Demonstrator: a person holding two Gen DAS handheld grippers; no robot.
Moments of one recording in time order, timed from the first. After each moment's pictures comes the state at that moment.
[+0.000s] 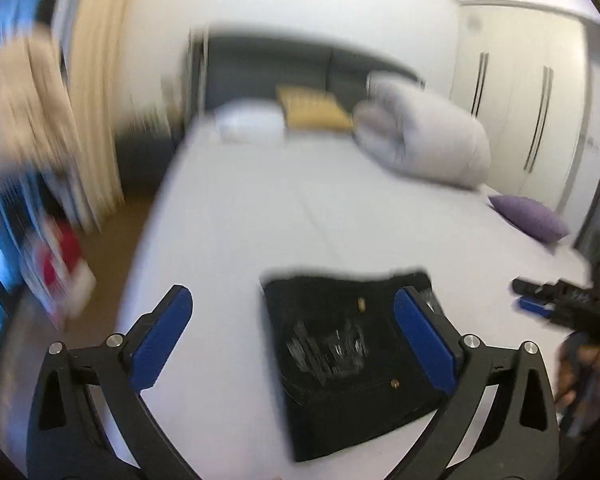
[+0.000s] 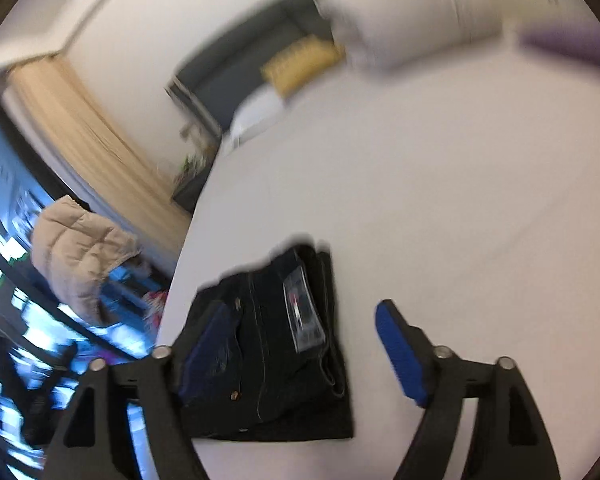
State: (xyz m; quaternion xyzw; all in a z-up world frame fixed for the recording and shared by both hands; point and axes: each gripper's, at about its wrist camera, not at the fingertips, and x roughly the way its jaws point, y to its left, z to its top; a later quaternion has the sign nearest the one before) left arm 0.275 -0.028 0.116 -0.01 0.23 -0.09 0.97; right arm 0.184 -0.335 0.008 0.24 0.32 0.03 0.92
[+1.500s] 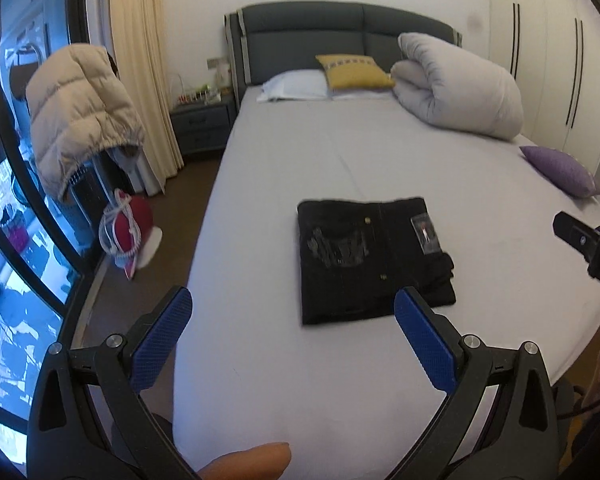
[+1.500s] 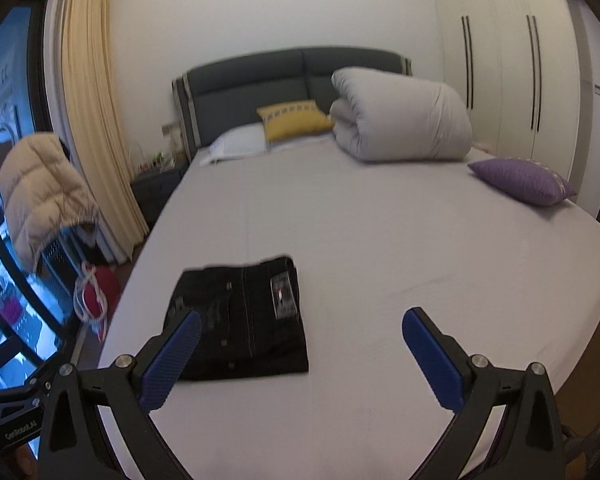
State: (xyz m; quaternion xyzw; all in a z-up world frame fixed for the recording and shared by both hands) left arm 0.174 -0.063 0.116 0.02 0.36 0.00 0.93; right arm 0.058 -0.255 0.098 0.06 0.31 -0.07 0.95
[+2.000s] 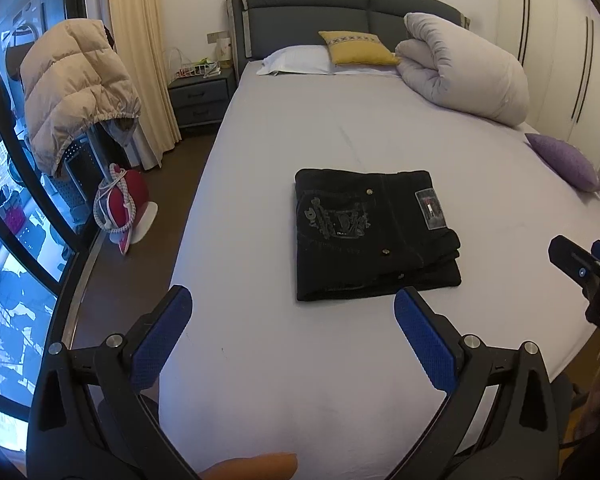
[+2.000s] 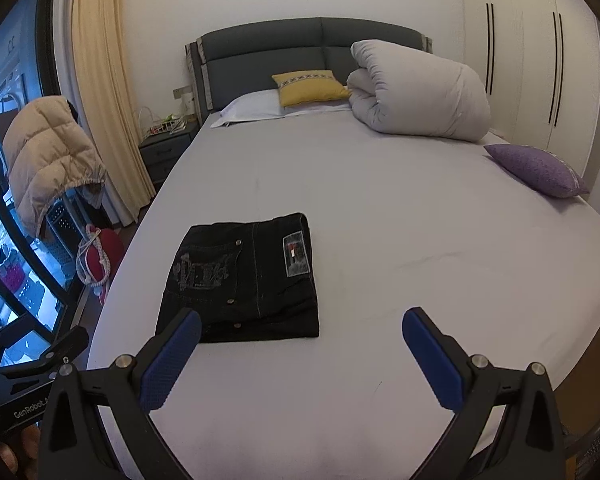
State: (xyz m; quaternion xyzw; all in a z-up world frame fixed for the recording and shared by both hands) left arm 0.193 -0.066 0.071 0.01 0.40 0.00 0.92; right arm 0.061 -0.245 0.073 0.04 0.36 -0.05 0.93
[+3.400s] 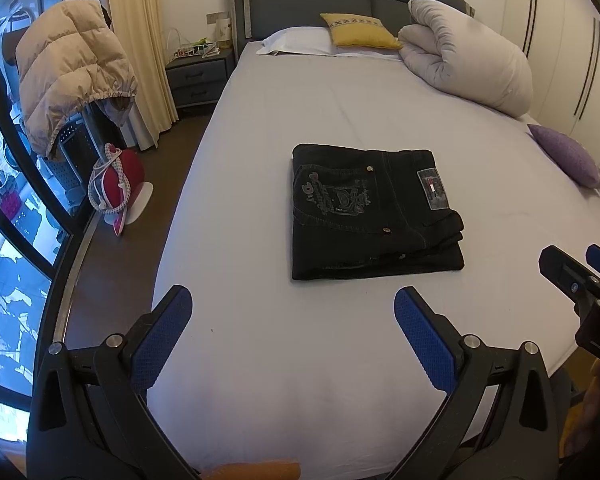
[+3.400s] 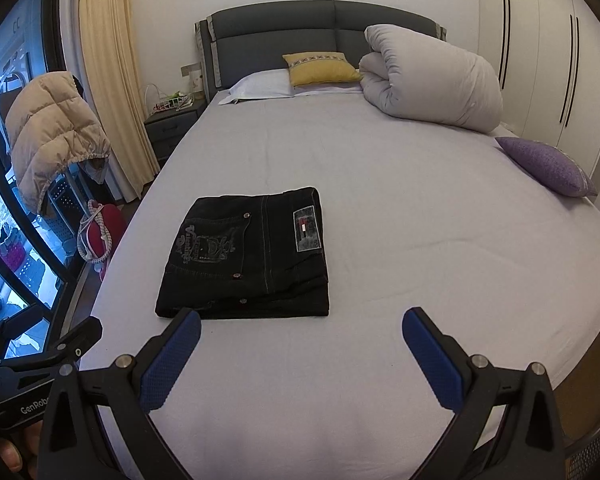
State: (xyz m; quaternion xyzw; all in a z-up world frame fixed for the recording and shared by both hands) left arm 0.197 -0.061 0.048 0.00 0.43 0.00 0.90; right arm 0.064 -0.232 0.053 0.02 0.39 -0.03 0.92
